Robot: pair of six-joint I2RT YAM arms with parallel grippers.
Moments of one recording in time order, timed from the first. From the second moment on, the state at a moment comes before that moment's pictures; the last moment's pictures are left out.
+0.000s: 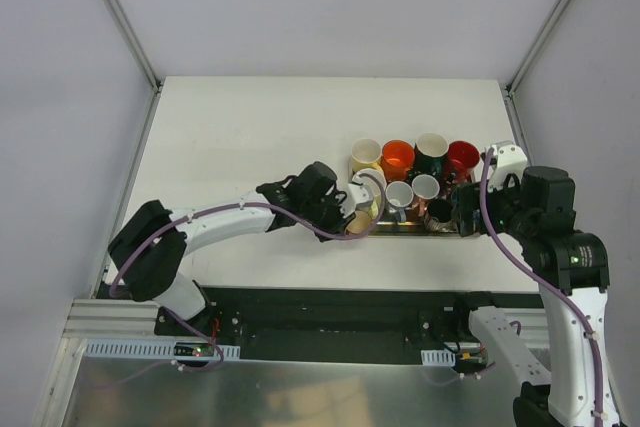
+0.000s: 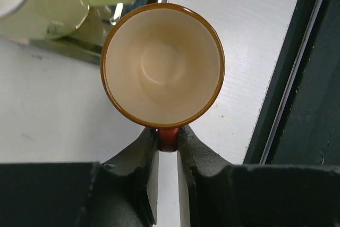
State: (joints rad) left arm -0.90 1.52 0.95 -0.29 0.39 0.15; right arm 0.12 0.72 1.21 -1.19 -0.11 -0.13
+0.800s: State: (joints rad) left arm -1.00 1.78 1.15 -0.27 0.23 0.19; right arm 0.12 0.65 1.18 -1.18 -0.10 -0.13
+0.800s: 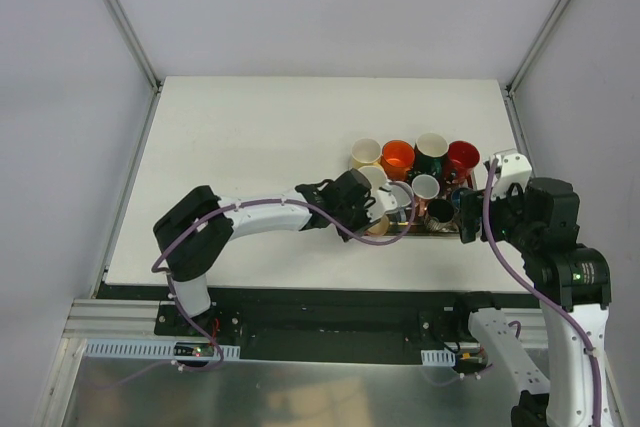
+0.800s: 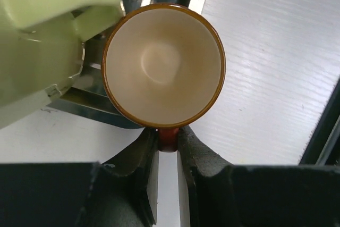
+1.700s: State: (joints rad) left arm -1.01 1.82 1.18 -0.26 0.14 0.13; right arm 0.10 0.63 1.17 -1.18 -0.10 -0.12
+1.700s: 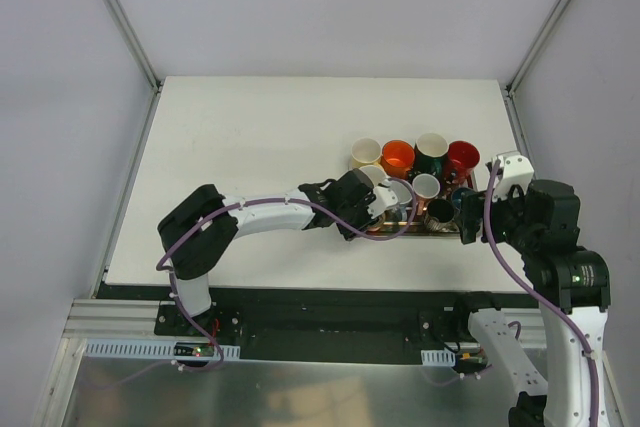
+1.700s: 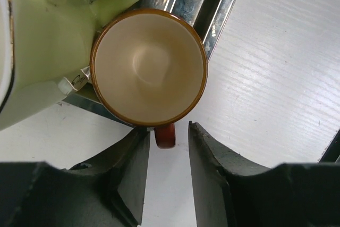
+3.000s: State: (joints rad) left arm -0.24 1.22 1.44 -0.69 -0.05 -0.03; right arm 0.10 1.13 1.54 -1.01 0.25 0.29
